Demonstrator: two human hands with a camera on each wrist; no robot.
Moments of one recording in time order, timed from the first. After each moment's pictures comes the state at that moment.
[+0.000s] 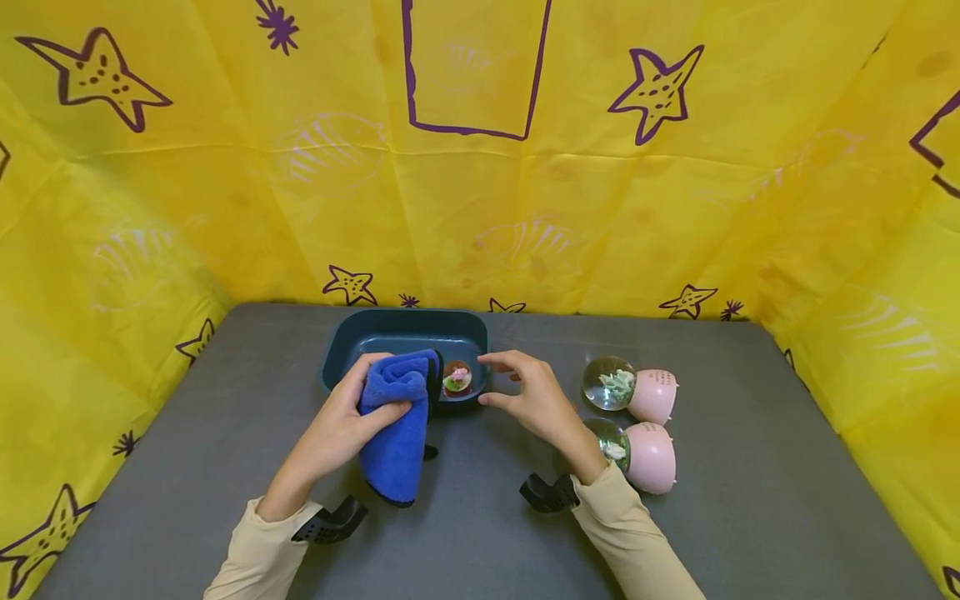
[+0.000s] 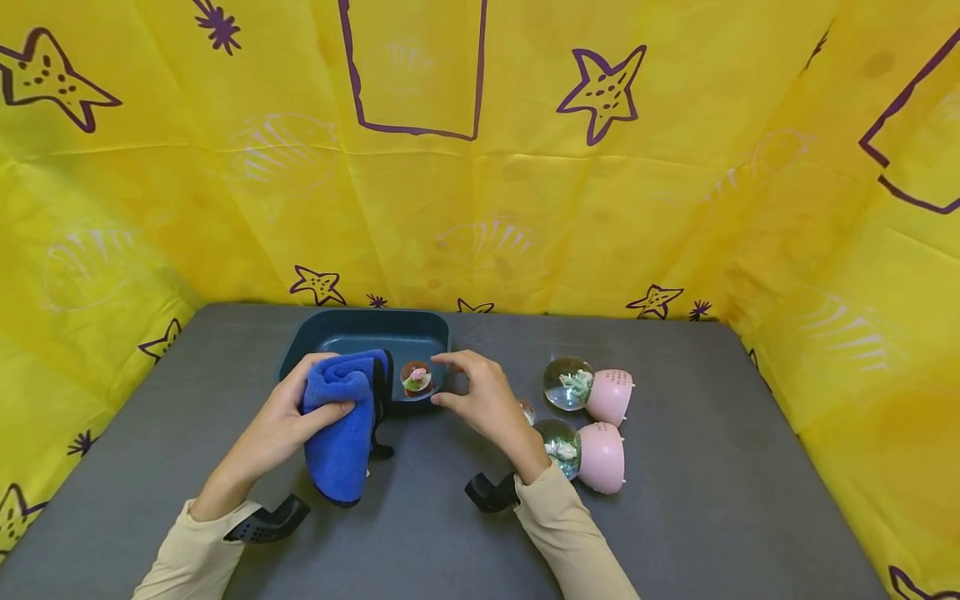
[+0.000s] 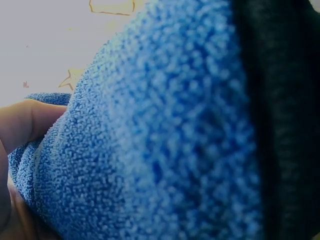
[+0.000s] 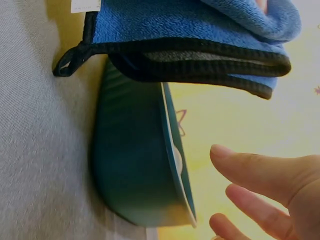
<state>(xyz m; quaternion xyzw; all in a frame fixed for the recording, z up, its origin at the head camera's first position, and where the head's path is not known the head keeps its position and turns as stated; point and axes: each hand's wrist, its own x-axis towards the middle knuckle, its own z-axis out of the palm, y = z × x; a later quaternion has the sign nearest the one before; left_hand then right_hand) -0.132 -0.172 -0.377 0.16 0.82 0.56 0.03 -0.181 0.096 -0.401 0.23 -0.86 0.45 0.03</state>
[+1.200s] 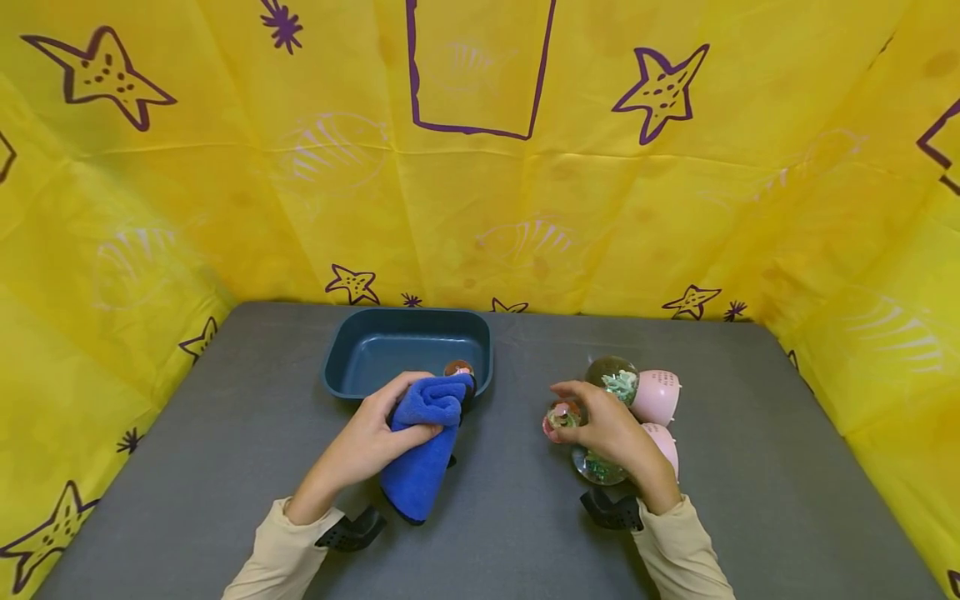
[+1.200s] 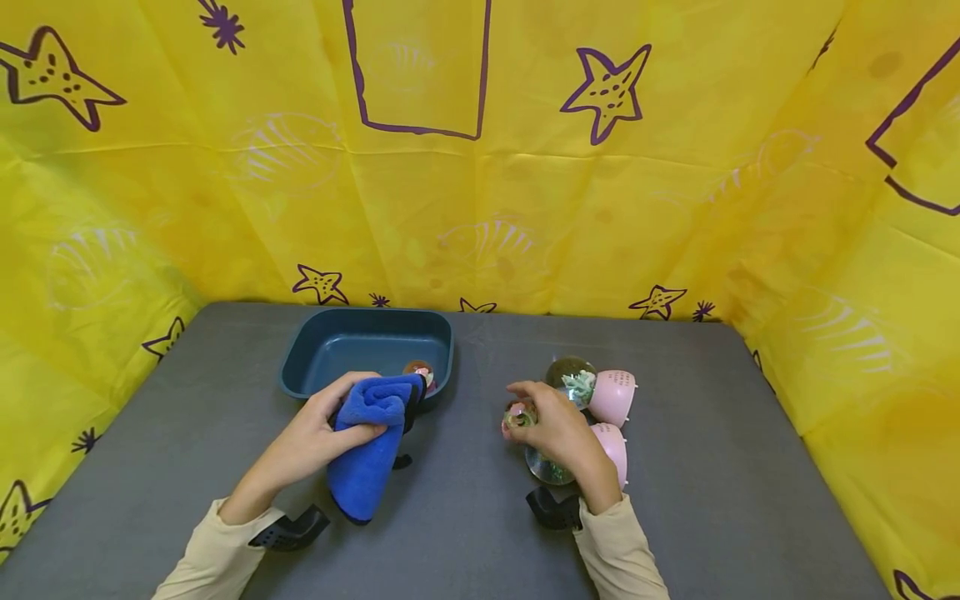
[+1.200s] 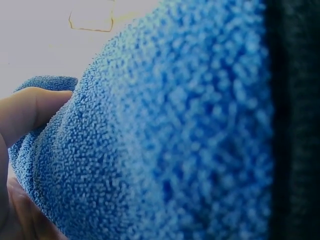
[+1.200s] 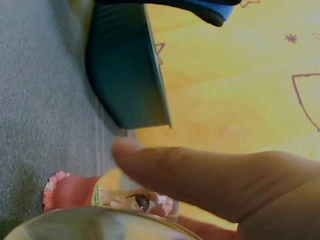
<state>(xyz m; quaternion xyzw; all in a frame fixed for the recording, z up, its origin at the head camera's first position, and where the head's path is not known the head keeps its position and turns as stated) -0.130 -0.152 -0.392 0.19 0.83 0.53 0.05 -0.158 0.177 -0.411 0.17 -0.93 0.33 -0.03</state>
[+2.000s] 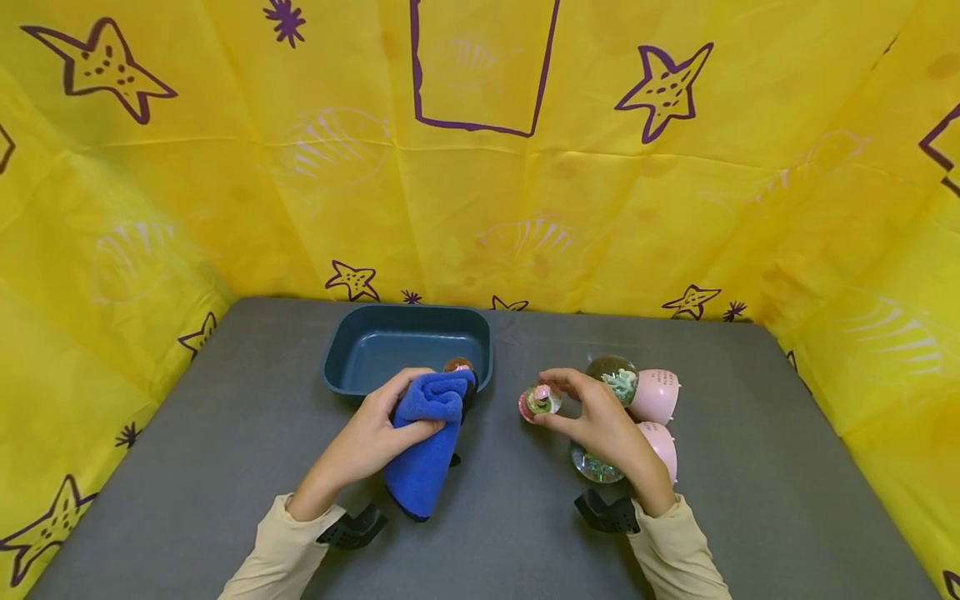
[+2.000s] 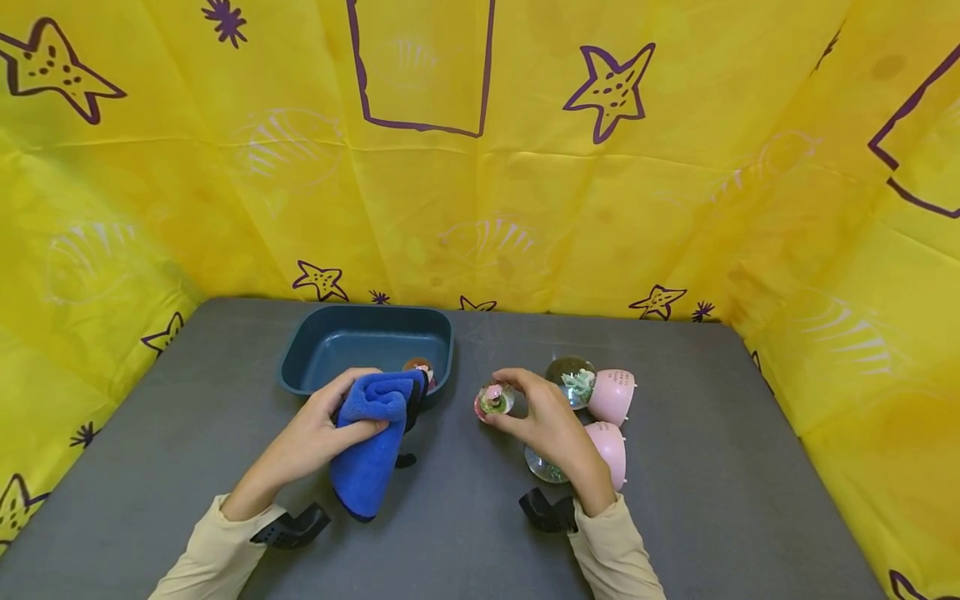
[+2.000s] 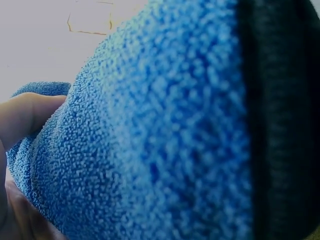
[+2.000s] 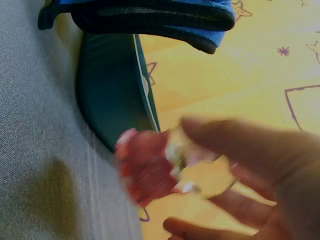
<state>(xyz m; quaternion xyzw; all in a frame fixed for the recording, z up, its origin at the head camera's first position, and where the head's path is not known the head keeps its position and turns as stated) -0.128 -0.149 -0.391 0.17 0.83 0.53 0.06 -0.156 0.163 -0.409 0.21 -0.89 0.41 0.04</state>
